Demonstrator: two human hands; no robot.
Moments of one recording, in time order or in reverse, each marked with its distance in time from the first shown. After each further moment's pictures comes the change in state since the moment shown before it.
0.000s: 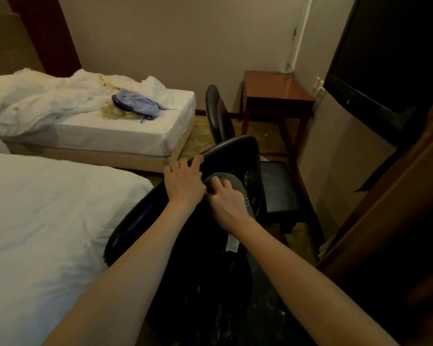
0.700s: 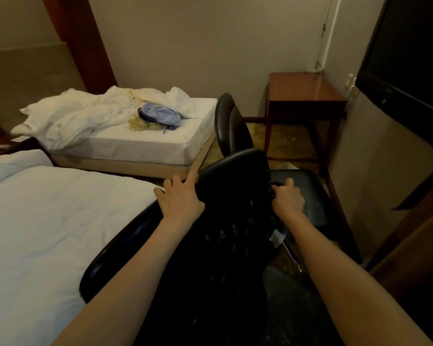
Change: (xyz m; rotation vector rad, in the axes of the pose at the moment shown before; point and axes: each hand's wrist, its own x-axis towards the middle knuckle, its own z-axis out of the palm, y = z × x) left_hand 0.010 0.022 -0.011 -0.015 -0.143 -0.133; right_hand 0.029 0.168 0.043 0.272 -0.087 0.592
